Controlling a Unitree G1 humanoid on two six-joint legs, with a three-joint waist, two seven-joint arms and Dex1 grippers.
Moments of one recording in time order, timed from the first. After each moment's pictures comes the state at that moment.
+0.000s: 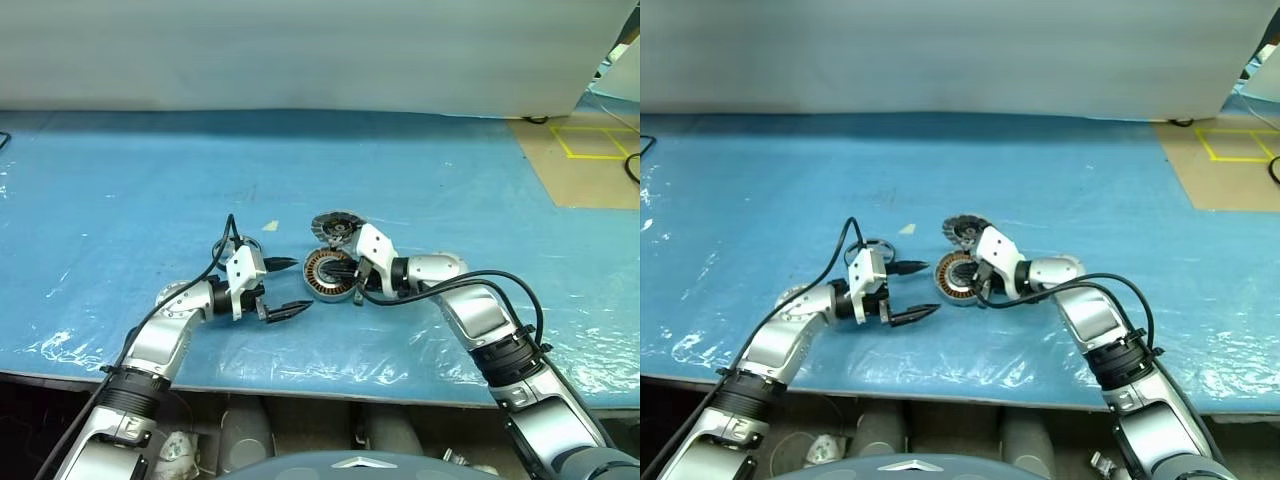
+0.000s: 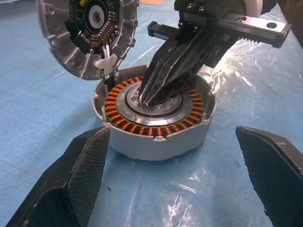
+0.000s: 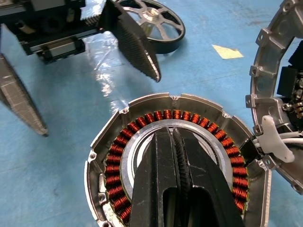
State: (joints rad) left arm -0.23 0.43 -0.16 0.10 -0.29 0.02 -1.06; right arm -0.43 -0.43 0.32 -0.02 0.12 0.39 0.89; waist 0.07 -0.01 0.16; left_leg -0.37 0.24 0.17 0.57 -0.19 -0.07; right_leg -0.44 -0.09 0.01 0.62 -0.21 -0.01
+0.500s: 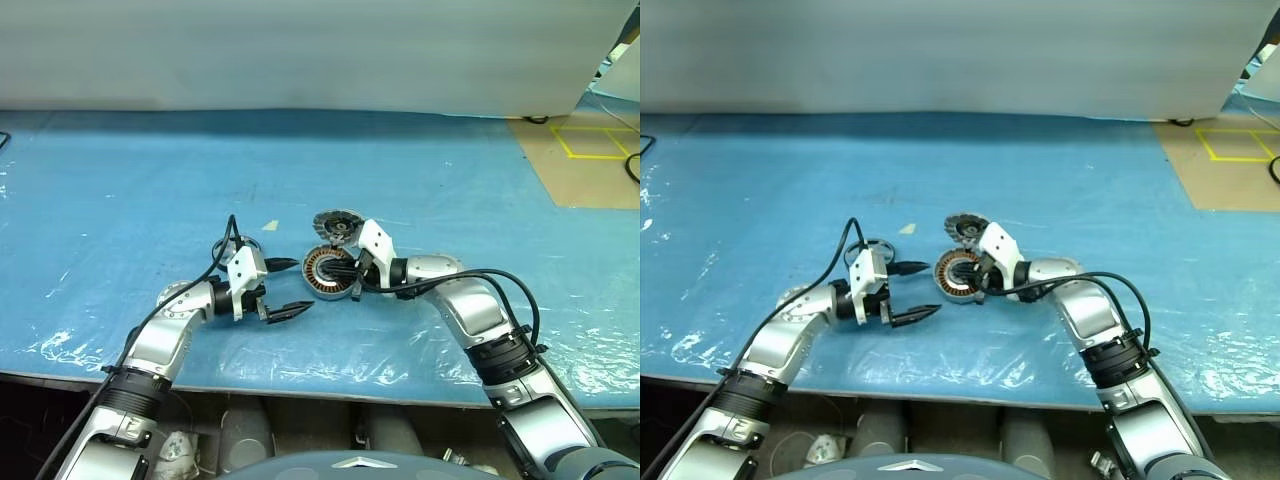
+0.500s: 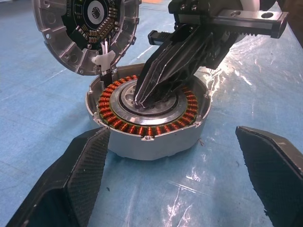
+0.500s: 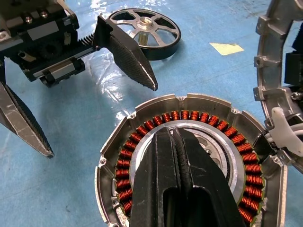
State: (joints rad) left arm -0.23 0.43 -0.16 0.10 -0.29 0.02 -1.06; right arm -0.43 -0.40 0.29 -0.02 0.21 0.50 0.90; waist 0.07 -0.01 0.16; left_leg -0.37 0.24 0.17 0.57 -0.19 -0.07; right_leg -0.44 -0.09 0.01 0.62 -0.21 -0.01
